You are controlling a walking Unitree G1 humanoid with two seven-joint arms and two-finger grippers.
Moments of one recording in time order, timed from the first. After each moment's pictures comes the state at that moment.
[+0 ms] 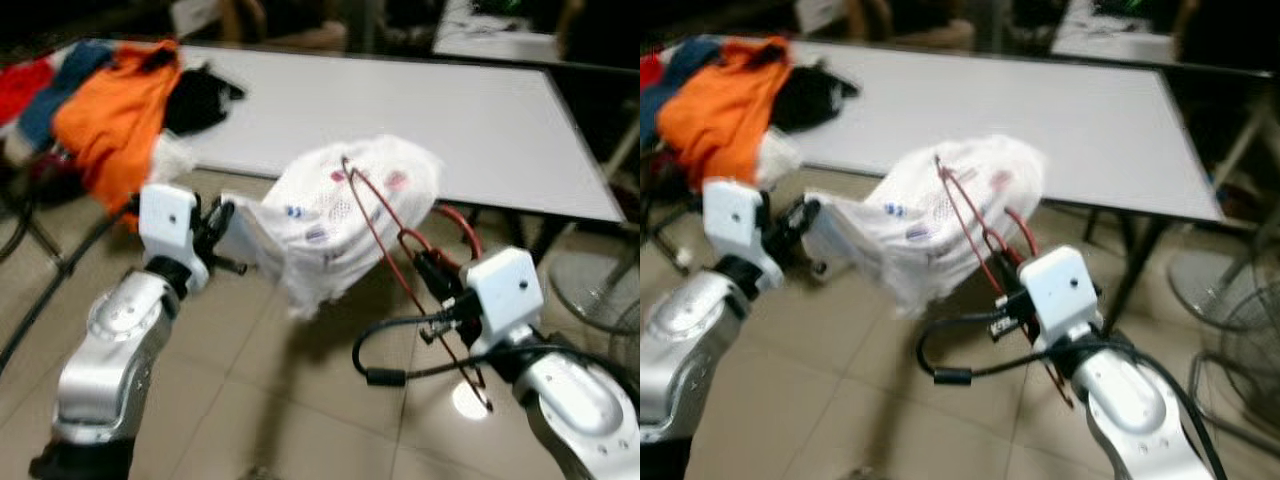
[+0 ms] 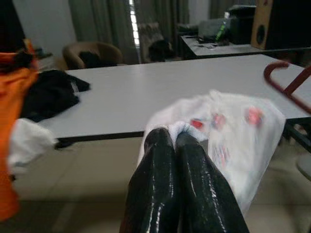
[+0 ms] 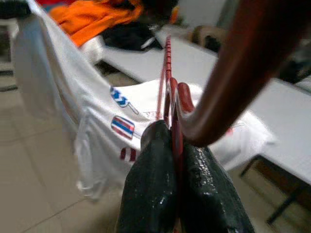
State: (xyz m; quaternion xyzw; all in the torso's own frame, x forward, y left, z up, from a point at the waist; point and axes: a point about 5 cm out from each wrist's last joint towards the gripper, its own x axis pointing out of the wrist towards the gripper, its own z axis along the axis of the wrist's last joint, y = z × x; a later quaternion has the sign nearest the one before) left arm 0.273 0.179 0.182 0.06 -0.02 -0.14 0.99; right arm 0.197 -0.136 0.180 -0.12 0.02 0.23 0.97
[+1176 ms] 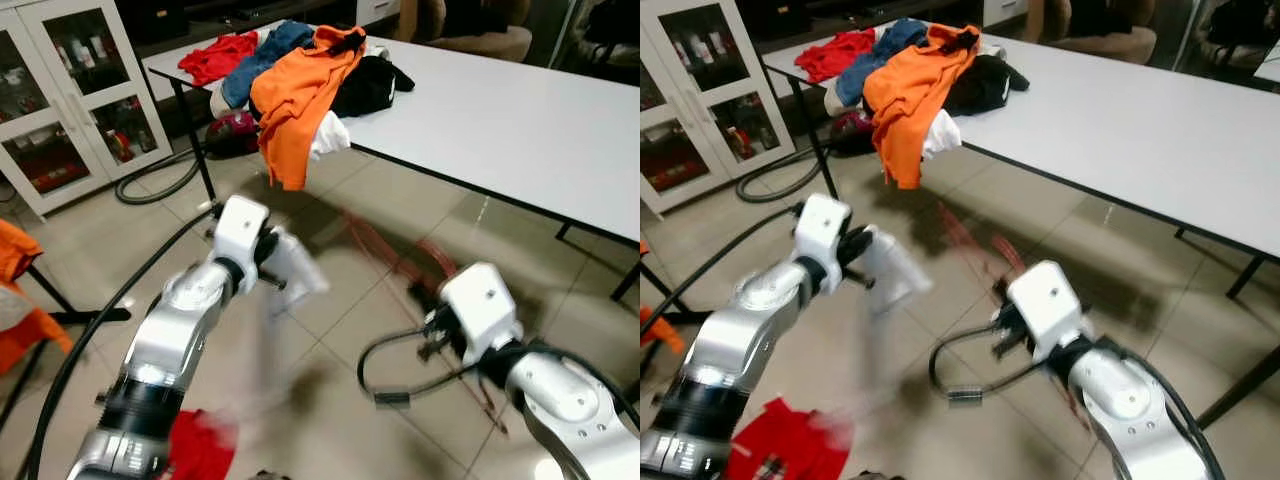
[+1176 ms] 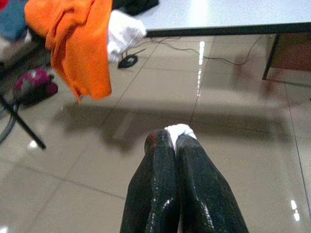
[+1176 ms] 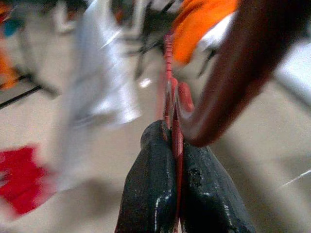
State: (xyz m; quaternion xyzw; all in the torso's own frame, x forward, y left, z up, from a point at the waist) left arm 0.321 0.138 0.138 0.09 0.11 -0.21 0.97; right arm 0.202 -0.145 0.144 -0.15 0.14 0.27 0.94
